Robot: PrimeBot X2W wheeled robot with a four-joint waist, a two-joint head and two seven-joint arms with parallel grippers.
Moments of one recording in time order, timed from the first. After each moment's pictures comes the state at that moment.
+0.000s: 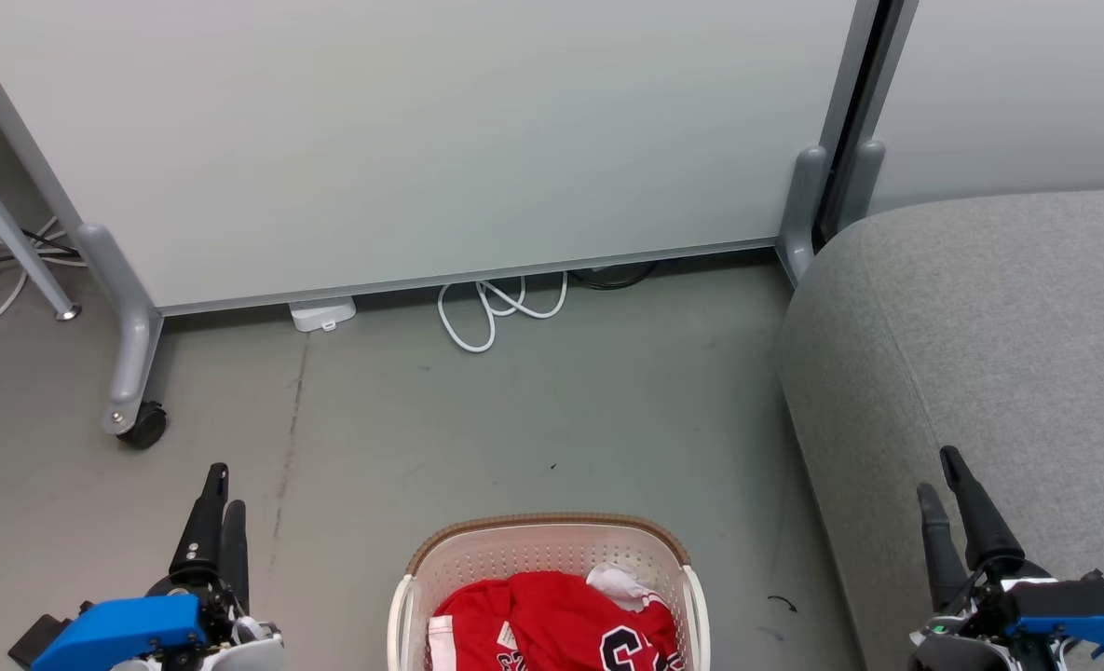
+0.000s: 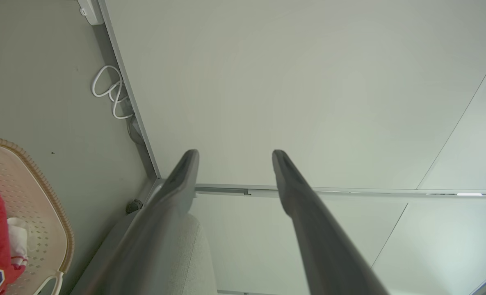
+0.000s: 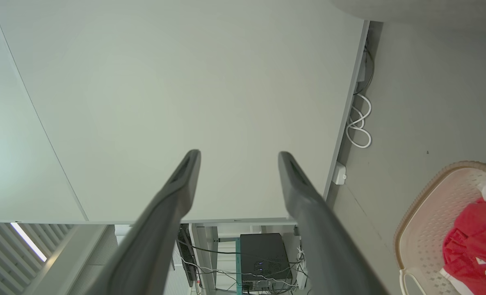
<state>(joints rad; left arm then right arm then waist) -0.06 0.04 0.11 0.29 -1.61 -0.13 0.11 -0.07 -0.04 -0.11 0.28 1.61 0.13 0.11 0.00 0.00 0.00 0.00</state>
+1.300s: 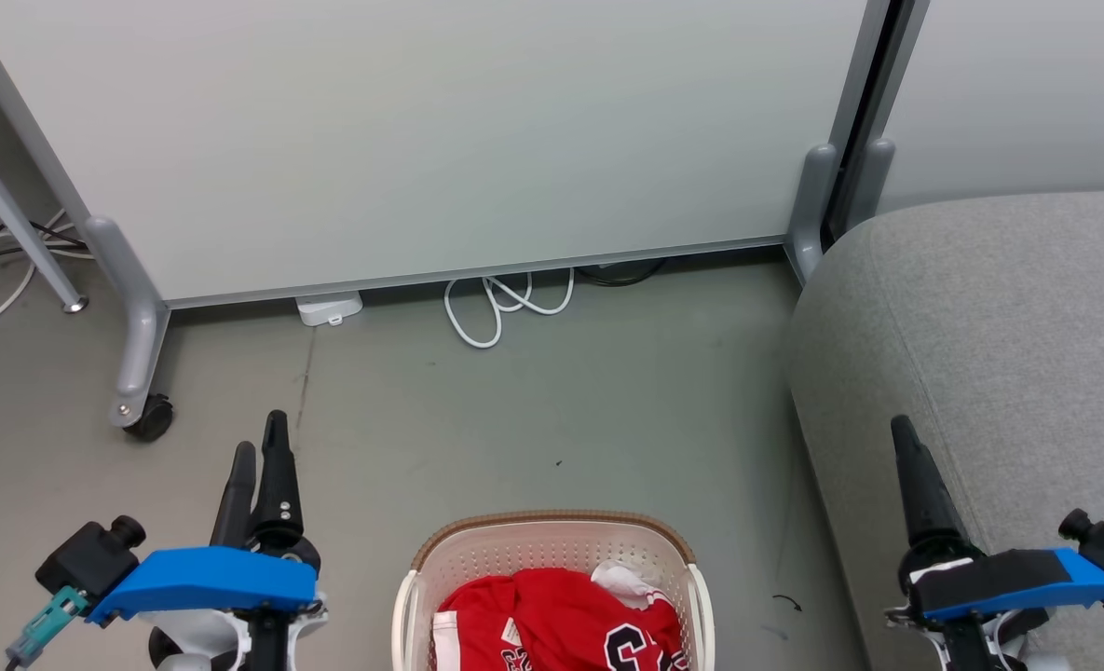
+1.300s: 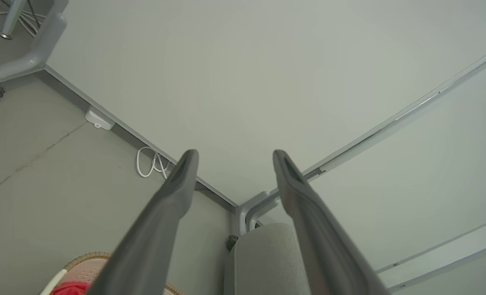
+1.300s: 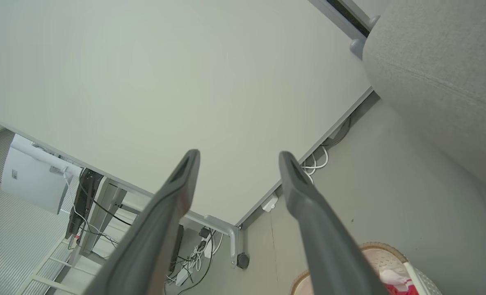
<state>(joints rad) -0.08 0.04 -0.02 0.21 -0.95 -0.09 -0.06 -0.08 -0.04 -0.02 0.23 1.03 0.13 -0.06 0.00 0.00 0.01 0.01</state>
